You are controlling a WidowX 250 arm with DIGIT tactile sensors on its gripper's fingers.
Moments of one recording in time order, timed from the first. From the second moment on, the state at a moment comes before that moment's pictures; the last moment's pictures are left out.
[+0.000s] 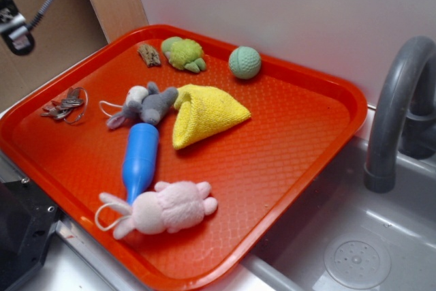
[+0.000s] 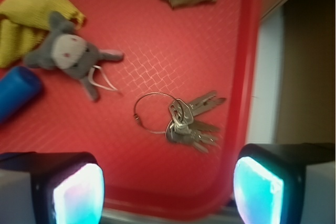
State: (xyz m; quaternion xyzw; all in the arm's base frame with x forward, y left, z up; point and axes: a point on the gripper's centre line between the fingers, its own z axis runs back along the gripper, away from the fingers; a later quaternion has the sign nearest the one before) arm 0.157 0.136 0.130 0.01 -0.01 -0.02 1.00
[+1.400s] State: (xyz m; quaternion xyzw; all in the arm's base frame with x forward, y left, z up) arm 0.200 0.128 0.072 0.03 0.02 0.70 0.72
